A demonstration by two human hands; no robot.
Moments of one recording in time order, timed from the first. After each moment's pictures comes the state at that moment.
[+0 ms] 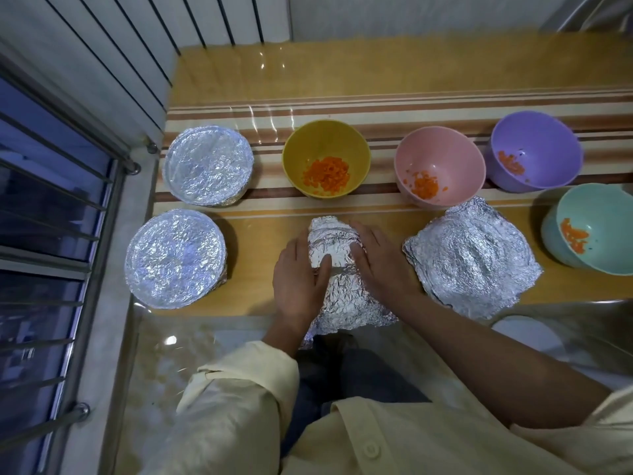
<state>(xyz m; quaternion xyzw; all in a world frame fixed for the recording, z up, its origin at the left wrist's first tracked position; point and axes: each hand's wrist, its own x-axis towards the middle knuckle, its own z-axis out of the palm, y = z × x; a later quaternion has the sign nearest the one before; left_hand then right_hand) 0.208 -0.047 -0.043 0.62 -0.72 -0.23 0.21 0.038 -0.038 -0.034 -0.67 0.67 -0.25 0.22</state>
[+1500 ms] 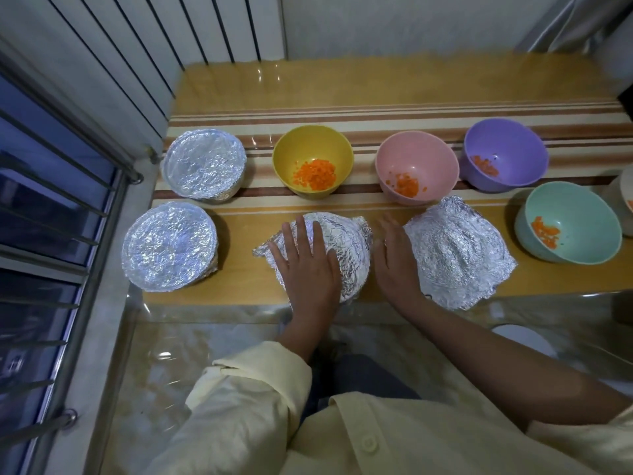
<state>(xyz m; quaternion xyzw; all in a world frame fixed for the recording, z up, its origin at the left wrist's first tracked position) 0.160 -0.011 -0.027 0.64 -0.74 -0.06 0.17 0.010 0.002 -0.025 -0.58 0.72 -0.34 0.20</state>
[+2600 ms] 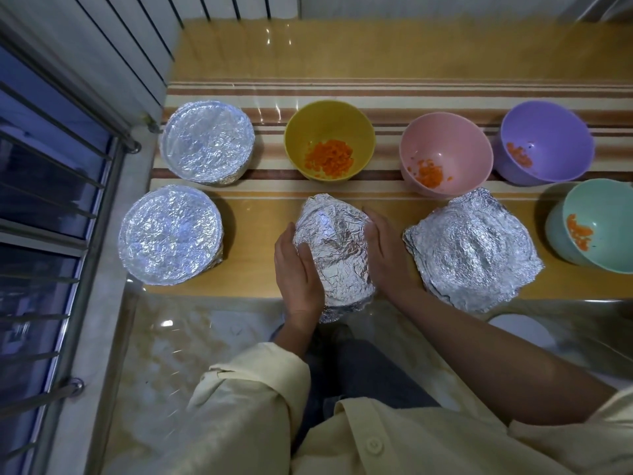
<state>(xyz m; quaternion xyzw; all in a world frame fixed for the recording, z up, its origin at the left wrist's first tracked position) 0.191 -0.020 -0.053 0.68 -0.54 -0.32 0.38 0.041 -0.030 -0.044 -0.54 0.69 -0.36 0.30</state>
